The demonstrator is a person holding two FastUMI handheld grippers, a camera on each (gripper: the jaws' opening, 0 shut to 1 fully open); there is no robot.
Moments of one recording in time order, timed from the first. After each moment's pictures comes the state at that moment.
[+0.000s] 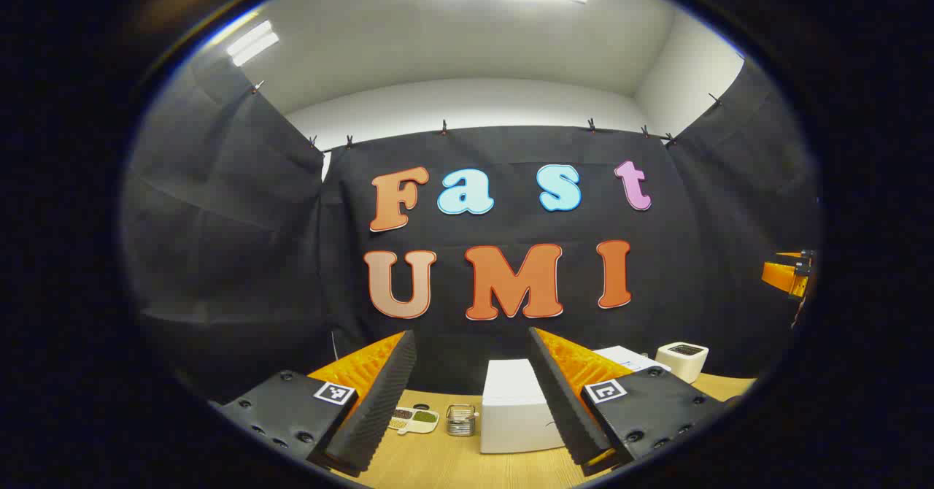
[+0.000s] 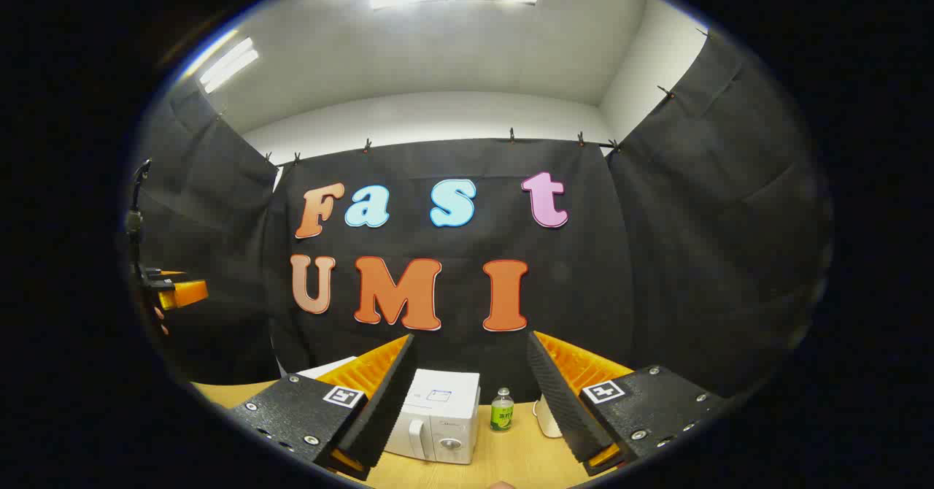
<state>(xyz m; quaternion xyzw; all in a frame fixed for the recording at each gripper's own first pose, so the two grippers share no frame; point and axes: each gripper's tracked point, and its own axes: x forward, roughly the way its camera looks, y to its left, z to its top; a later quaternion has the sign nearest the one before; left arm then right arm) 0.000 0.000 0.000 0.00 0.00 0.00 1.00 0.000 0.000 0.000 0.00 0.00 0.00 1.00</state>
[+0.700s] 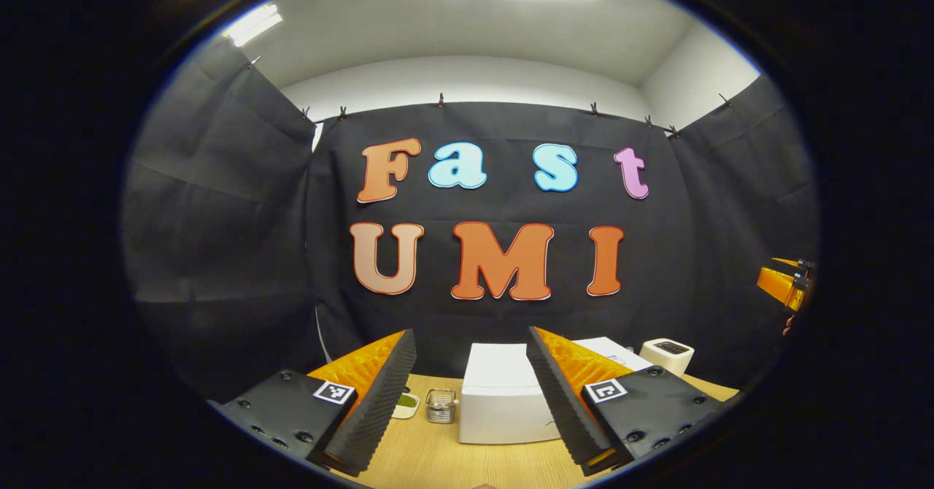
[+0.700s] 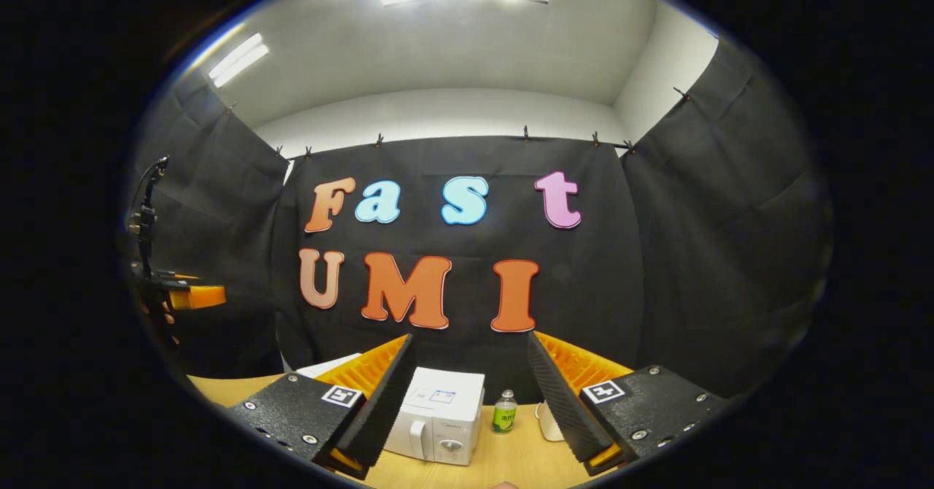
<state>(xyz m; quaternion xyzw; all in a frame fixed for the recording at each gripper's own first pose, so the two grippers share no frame) 0.020 -0.017 -0.019 -0.02 0.05 -0.02 1.00 0.007 -0.001 0.005 -0.02 0.01 0.01 1.00</state>
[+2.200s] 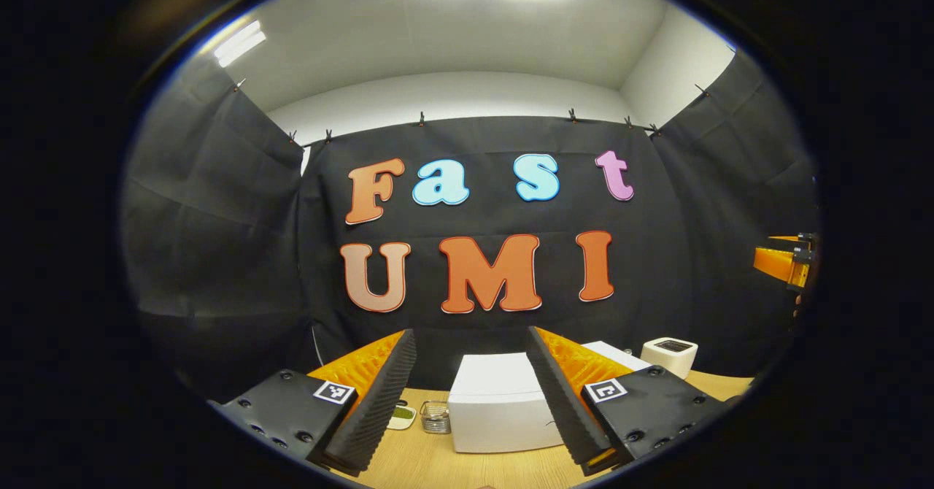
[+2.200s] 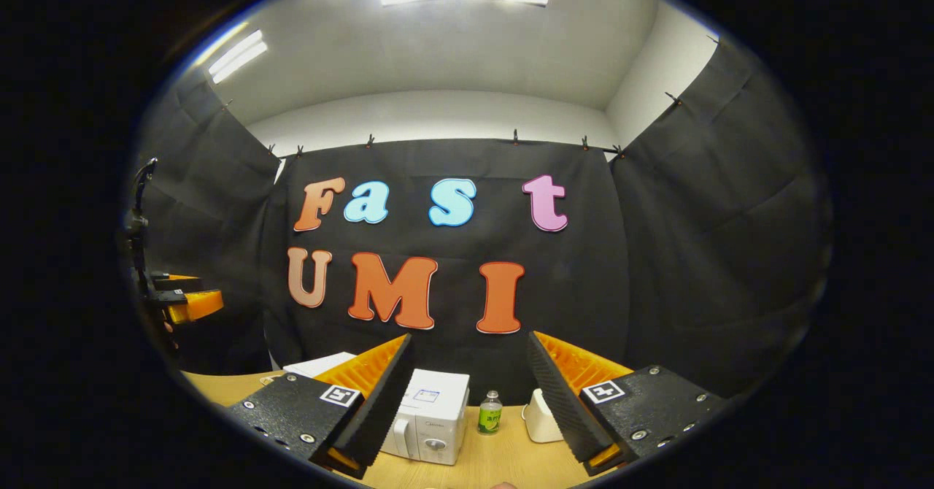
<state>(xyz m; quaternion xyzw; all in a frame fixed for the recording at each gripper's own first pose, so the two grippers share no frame) 0.013 -0.062 -0.020 0.01 0.01 -0.03 1.00 0.003 -0.026 0.002 -0.02 0.00 -0.01 1.00</state>
